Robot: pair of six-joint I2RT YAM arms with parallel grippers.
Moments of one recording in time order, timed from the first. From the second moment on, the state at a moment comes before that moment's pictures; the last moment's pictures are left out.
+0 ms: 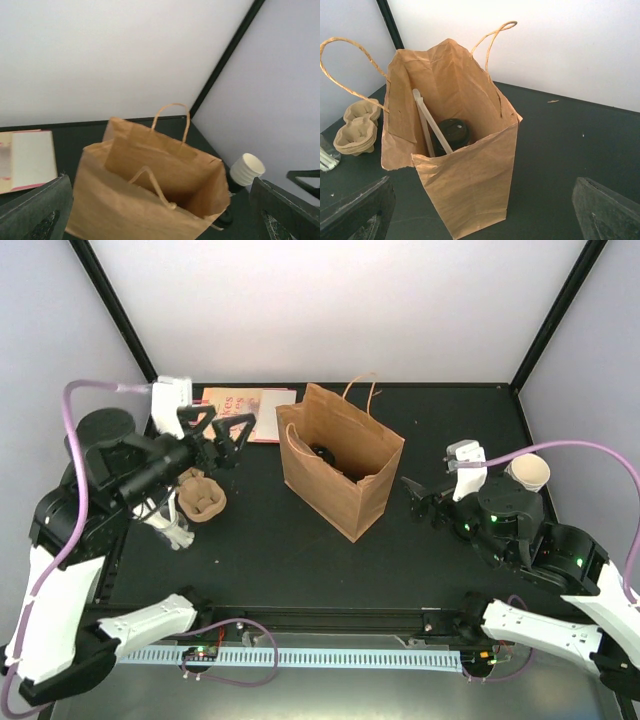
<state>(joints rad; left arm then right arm) -0.58 1.02 1.75 -0.92 0.07 -0.40 1.00 0.74 1.24 -0.88 0.47 0.28</state>
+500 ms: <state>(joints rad) -0.58 0.57 1.02 -0.77 -0.10 -0.33 1.00 0.51 0.89 -0.68 0.49 0.21</state>
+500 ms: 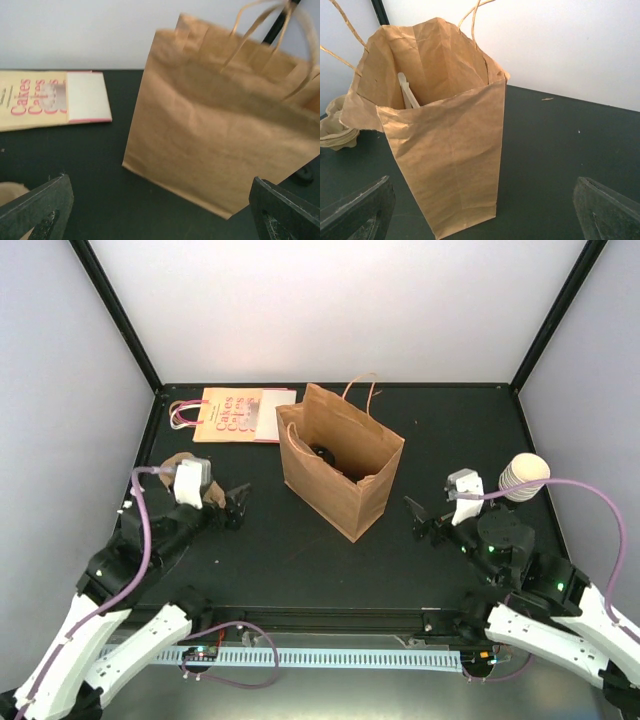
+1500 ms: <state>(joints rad) -0.58 0.48 0.48 -0.37 -0.20 -0.24 0.99 0.19 0.34 -0.21 0.60 0.01</state>
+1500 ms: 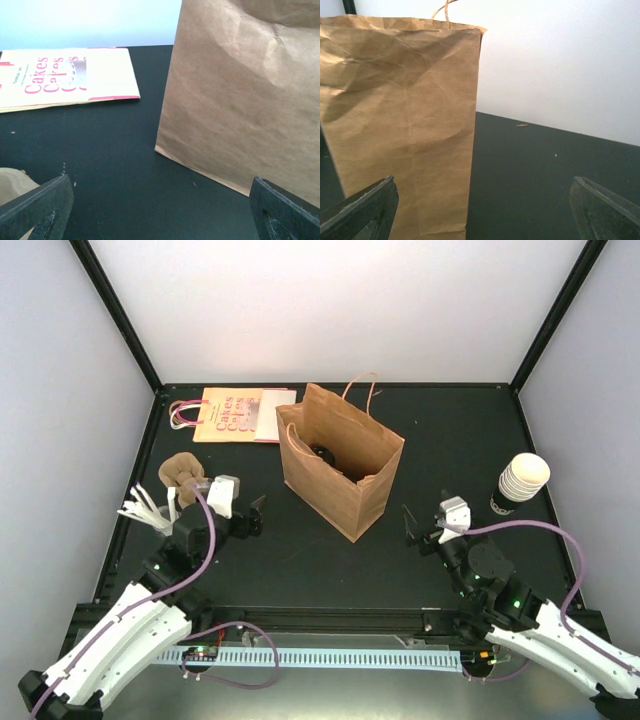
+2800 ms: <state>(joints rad) -0.13 0.99 0.29 0.40 -0.18 -0.01 0.18 1.01 0.16 0.73 0.19 -0.07</state>
